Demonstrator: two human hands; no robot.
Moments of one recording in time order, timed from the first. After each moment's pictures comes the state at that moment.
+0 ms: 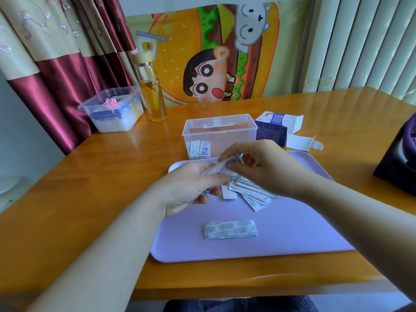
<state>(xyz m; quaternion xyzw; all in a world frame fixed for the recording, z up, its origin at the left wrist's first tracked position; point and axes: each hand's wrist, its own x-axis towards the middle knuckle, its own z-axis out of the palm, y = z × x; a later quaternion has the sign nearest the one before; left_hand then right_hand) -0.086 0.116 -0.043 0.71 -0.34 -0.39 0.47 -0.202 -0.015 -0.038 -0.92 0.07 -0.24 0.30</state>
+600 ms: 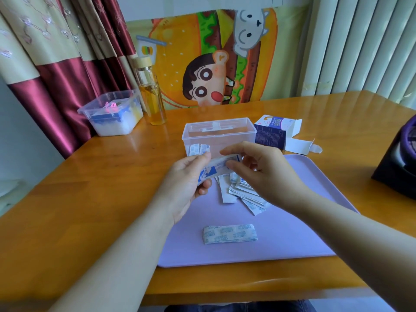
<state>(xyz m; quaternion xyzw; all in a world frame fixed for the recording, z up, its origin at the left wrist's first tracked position) -0.093 0.112 -0.048 0.65 -0.26 -0.29 0.65 -0.199 -0.008 -0.053 -0.87 0.10 -0.34 0.34</state>
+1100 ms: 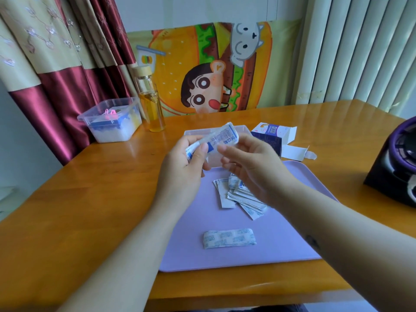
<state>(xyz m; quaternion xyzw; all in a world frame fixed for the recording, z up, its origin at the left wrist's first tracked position) -0.089 0.112 -0.034 0.68 -0.42 -0.02 0.60 -0.181 0.006 -0.031 -0.60 0.10 -0.29 0.74</state>
